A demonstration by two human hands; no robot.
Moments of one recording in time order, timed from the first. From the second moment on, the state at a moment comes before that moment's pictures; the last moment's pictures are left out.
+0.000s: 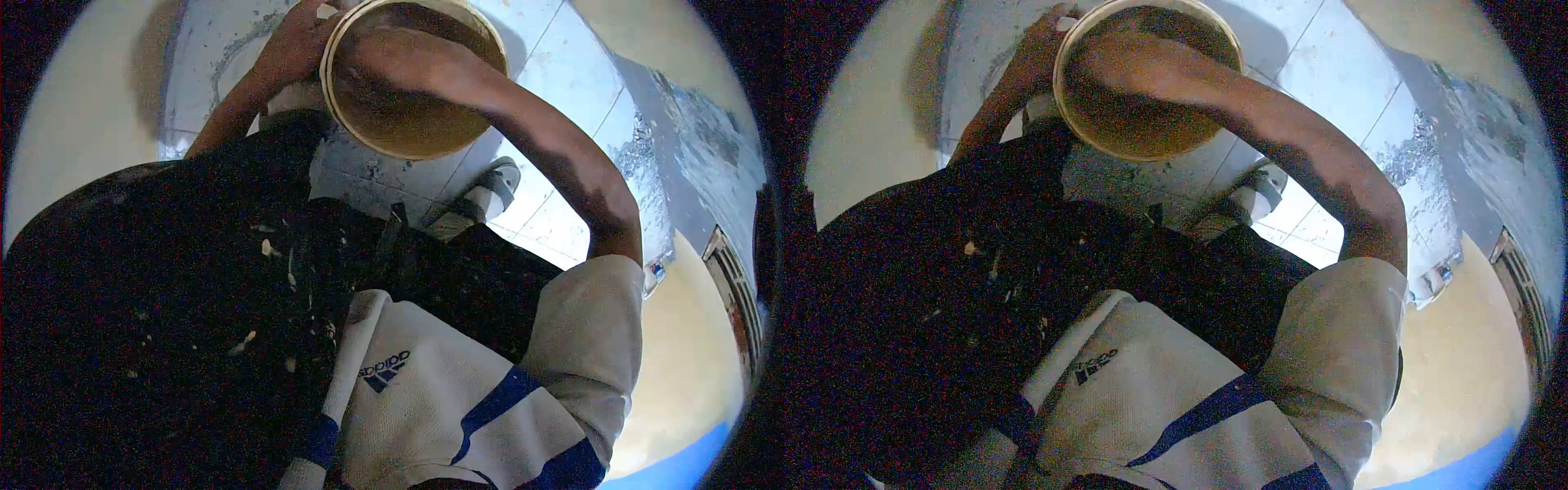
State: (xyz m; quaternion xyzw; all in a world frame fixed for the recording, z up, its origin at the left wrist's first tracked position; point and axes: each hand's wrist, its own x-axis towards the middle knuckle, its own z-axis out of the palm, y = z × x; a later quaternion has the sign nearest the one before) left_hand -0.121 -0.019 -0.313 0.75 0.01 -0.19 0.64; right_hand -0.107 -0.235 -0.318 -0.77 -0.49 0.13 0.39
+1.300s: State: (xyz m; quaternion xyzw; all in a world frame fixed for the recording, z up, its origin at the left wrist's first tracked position) left_hand 0.015 -0.085 -0.156 0.89 -0.25 -0.17 0.35; right_hand 0.004 -0.462 -0.143 -0.54 -0.12 0.12 0.82
